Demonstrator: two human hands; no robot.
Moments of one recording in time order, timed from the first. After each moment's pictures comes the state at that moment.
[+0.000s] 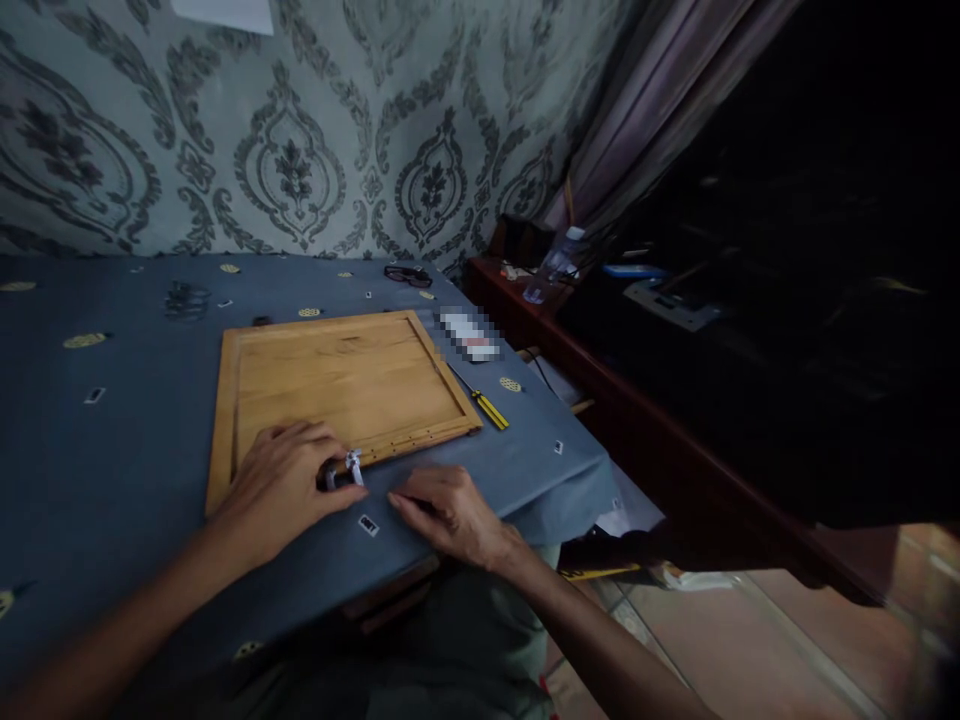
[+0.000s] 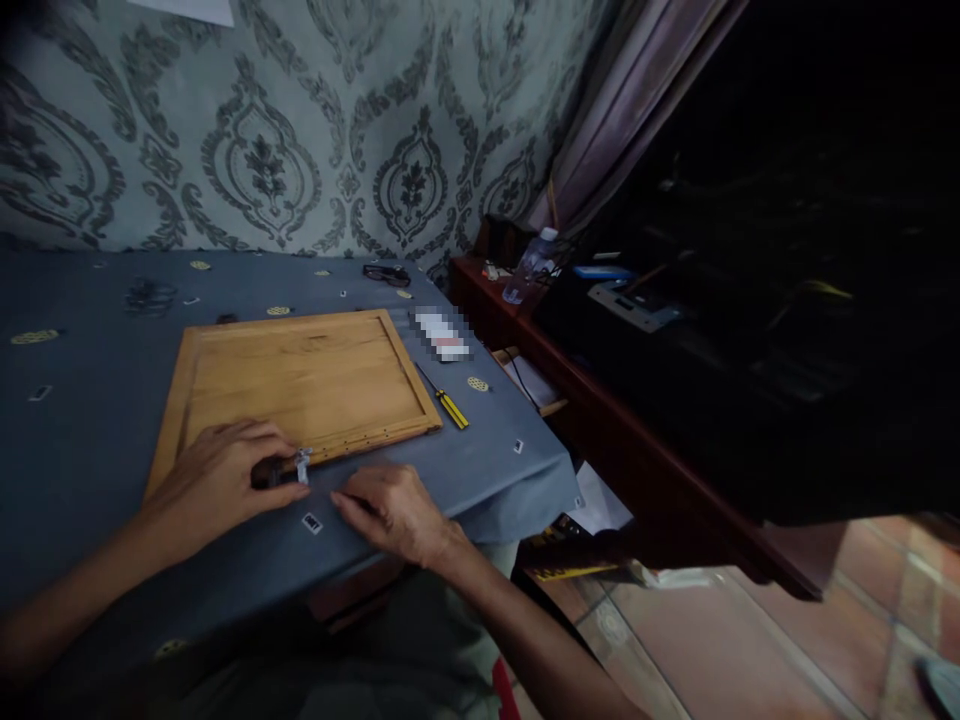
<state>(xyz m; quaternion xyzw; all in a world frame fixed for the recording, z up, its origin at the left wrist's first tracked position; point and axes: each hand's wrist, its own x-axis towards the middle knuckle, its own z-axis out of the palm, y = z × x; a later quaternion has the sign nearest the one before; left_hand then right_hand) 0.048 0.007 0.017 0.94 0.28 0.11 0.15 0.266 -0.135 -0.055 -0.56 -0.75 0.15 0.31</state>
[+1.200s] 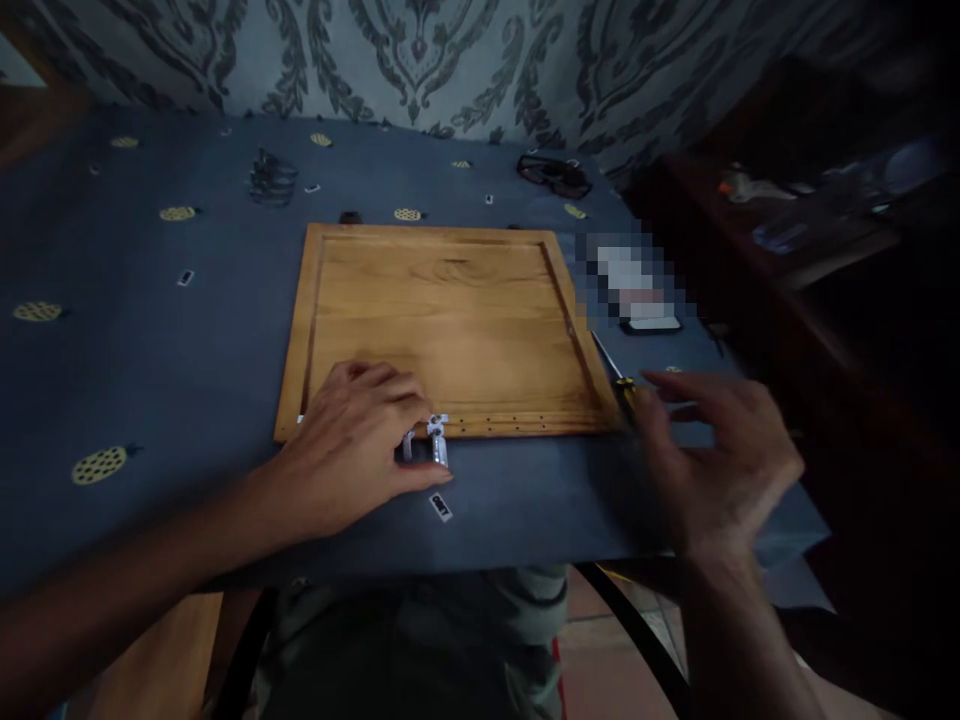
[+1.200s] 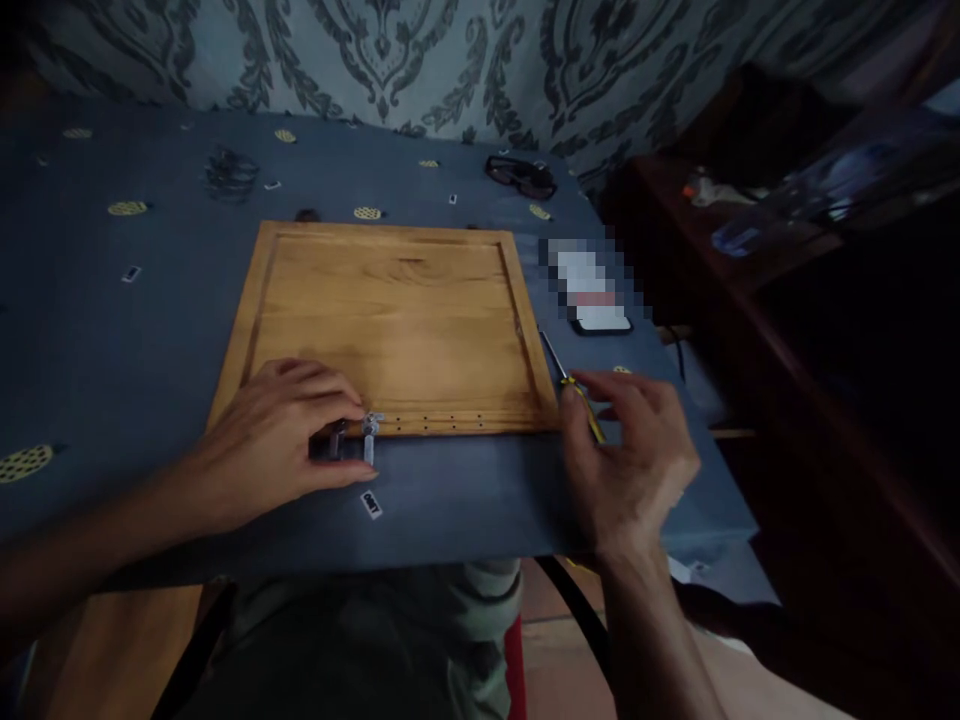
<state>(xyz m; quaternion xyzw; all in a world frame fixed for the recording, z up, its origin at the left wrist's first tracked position) 0.051 0.005 0.024 0.93 0.29 0.09 0.21 0.354 -0.114 -0.015 -0.72 -0.56 -0.19 0.36</state>
